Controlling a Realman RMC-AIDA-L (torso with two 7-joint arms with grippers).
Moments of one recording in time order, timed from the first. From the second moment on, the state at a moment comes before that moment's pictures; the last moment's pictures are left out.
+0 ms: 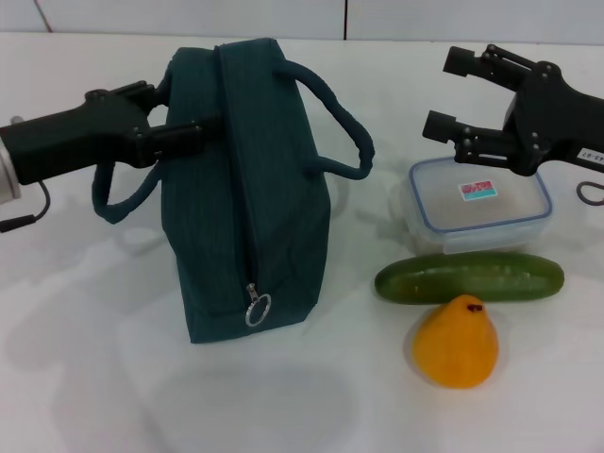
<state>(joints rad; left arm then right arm) -0.29 -2.09 0.89 1.02 1.67 1.44 -1.64 0.78 1.87 -2.21 -0.06 -0.12 -1.65 0.82</state>
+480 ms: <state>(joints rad) -0.29 -2.08 0.89 1.00 1.66 1.44 -1.62 0.75 1.87 -2.20 -0.05 -0.11 -1.65 0.81</state>
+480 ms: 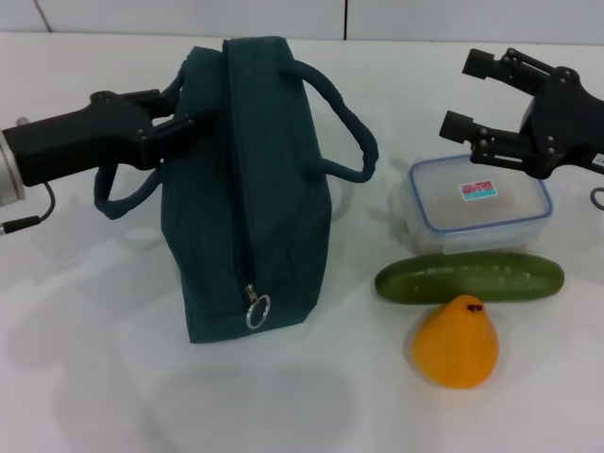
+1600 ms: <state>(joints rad) -0.32 -2.09 0.90 0.96 1.65 1.44 -1.58 0.47 1.98 -1.89 -0.08 -0.11 -1.64 0.83</state>
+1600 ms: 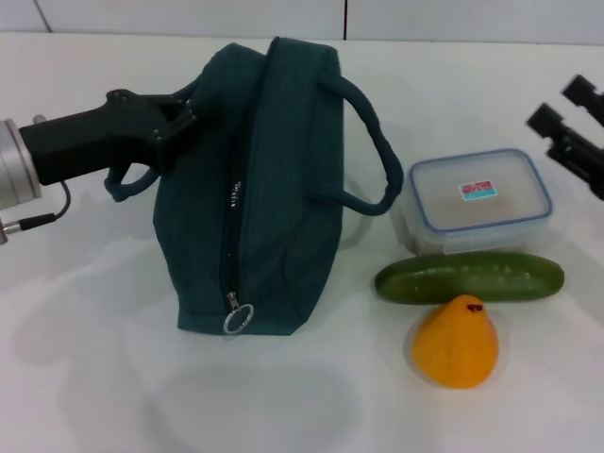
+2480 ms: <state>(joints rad) -0.35 -2.09 0.91 0.90 1.65 1.44 -1.51 0.31 2.03 -1.77 -0.08 -0.07 -1.48 1.24</state>
